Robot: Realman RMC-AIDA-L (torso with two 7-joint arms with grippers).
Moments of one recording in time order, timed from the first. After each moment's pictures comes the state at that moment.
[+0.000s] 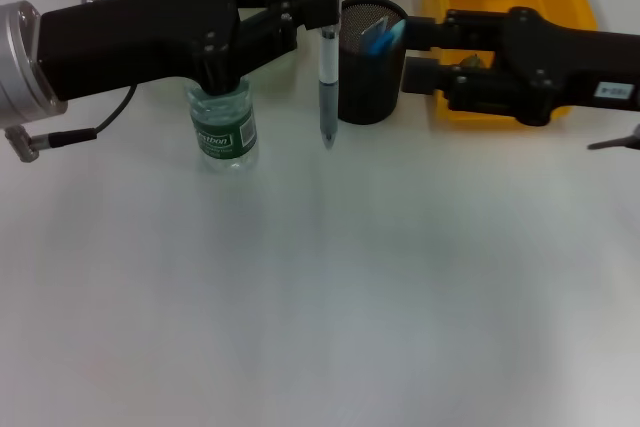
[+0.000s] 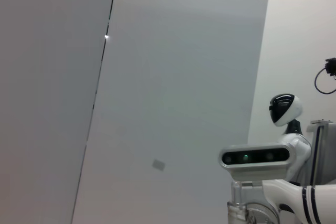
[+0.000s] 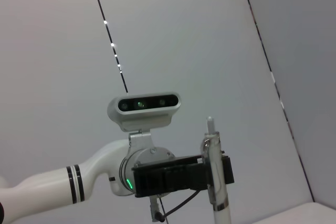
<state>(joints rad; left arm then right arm) -0.38 -2.07 1.15 1.08 1.35 1.60 -1.63 0.59 2.04 -0.85 -0.71 -1.61 -1.81 1.54</state>
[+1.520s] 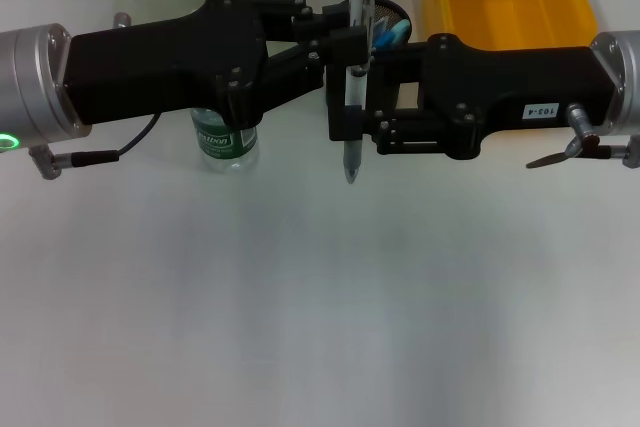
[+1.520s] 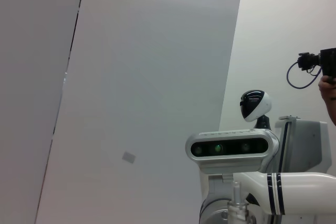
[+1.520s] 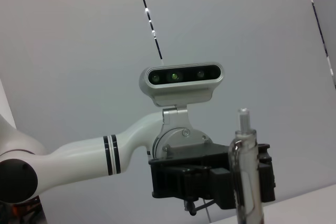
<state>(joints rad) -0.41 -2.07 1.18 1.03 1.35 1.65 -1.60 0.64 2.08 -0.96 -0.75 -1.63 -1.78 1.56</state>
